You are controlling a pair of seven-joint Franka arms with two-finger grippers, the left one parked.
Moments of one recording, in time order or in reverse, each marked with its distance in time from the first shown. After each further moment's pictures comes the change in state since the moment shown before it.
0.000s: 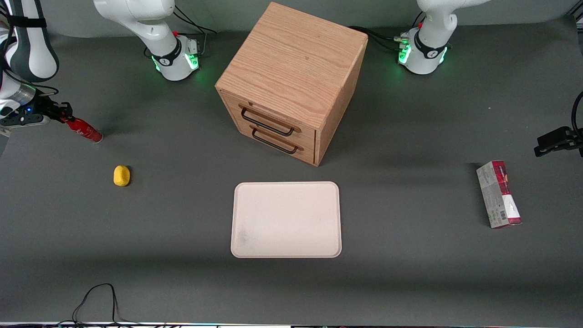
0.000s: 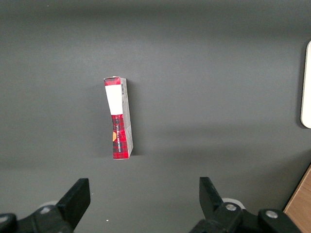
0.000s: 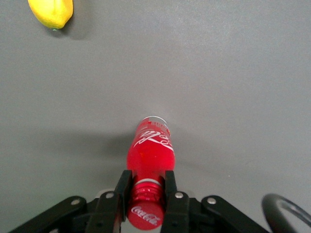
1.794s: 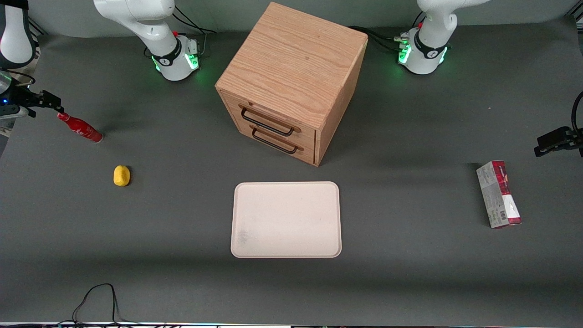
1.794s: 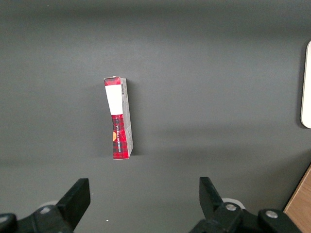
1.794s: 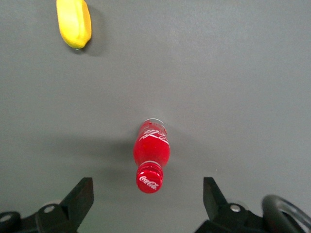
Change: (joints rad) arm -0.018 -0.096 0.049 0.079 -0.002 -0.150 0.000
